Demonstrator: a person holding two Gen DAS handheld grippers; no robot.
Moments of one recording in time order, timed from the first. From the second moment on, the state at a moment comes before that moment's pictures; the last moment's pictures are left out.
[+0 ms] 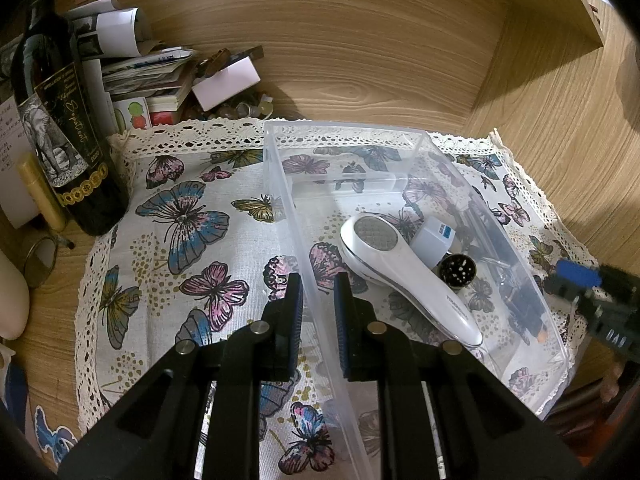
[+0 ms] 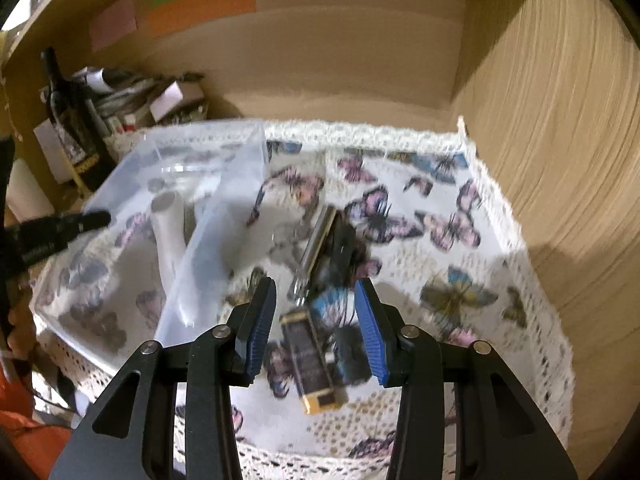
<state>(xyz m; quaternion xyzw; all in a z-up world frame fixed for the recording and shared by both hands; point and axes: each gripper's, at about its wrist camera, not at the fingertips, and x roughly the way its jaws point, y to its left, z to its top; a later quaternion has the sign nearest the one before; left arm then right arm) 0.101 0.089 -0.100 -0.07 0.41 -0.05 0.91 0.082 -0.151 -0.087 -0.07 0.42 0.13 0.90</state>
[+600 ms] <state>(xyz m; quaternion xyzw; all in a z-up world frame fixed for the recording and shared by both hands) 0.101 0.089 -0.099 -0.07 0.41 -0.05 0.91 0.083 -0.150 -0.130 -0.08 0.45 0.12 0.88</state>
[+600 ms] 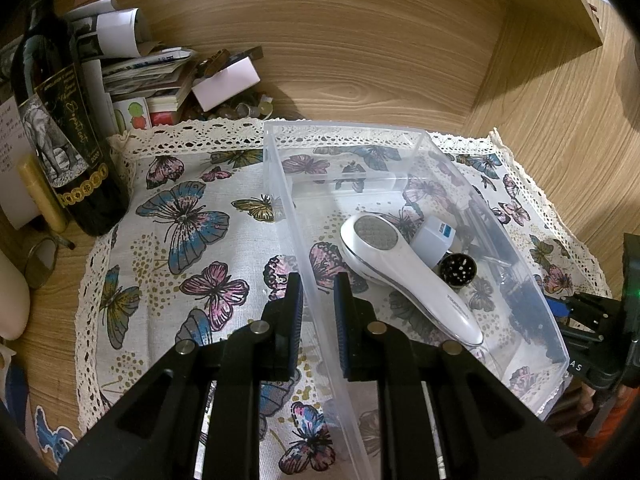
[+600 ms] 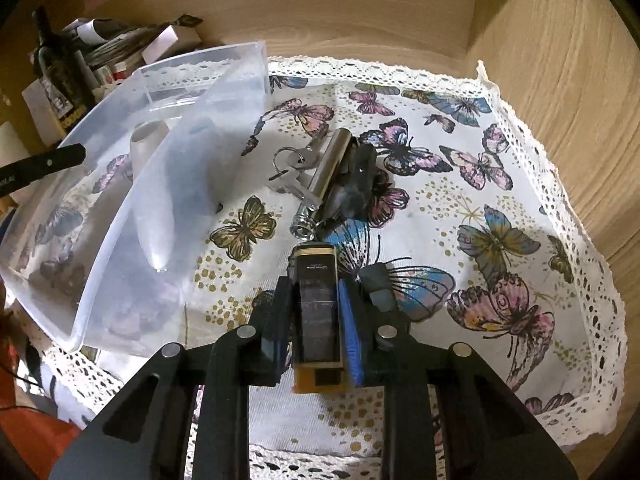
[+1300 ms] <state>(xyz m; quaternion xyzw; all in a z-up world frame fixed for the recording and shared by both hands) 0.102 0.088 -0.099 -0.07 0.41 -0.05 0.91 0.093 -0.124 -0.049 -0.07 0.34 0.17 0.92</state>
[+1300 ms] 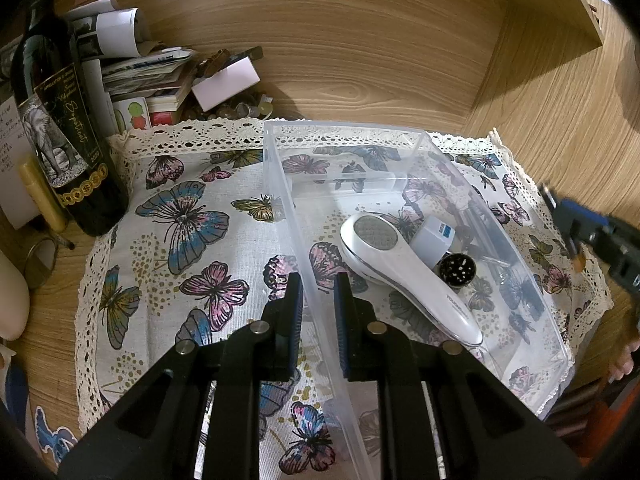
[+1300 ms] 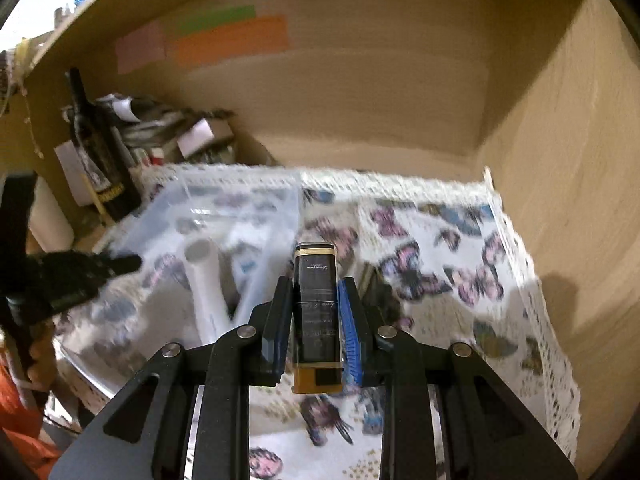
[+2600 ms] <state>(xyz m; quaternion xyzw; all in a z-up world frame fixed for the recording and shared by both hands) 0.102 0.088 -0.099 -0.07 0.41 -0.05 0.91 0.123 -0.037 -0.078 -0.14 0.40 0.27 0.87</state>
